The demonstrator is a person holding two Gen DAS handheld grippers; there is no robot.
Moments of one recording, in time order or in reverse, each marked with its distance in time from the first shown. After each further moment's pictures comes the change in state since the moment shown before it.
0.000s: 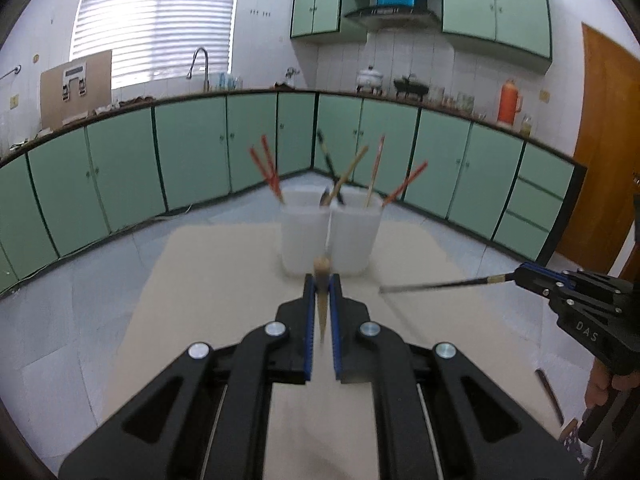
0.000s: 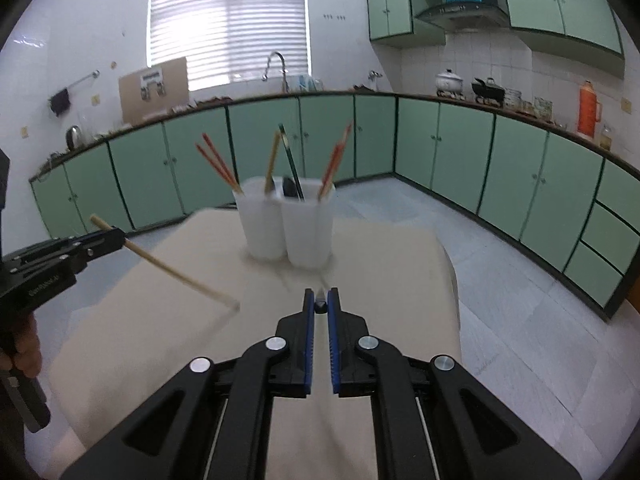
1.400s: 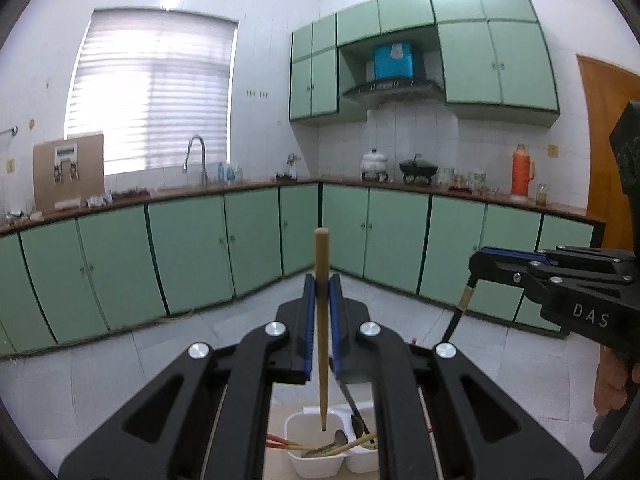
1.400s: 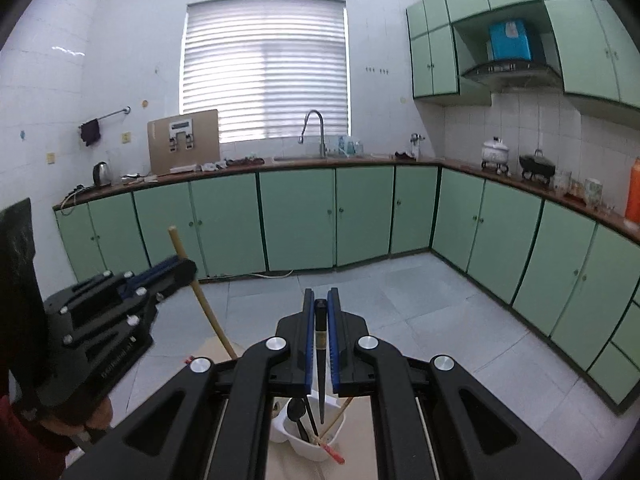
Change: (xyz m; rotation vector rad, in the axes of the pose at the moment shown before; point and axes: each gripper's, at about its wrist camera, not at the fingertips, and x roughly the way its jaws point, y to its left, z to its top) left arm 0.097 -0.026 0.205 0.051 -0.265 0.044; right arm 0.081 -0.001 0.241 -0.084 -0.156 0.121
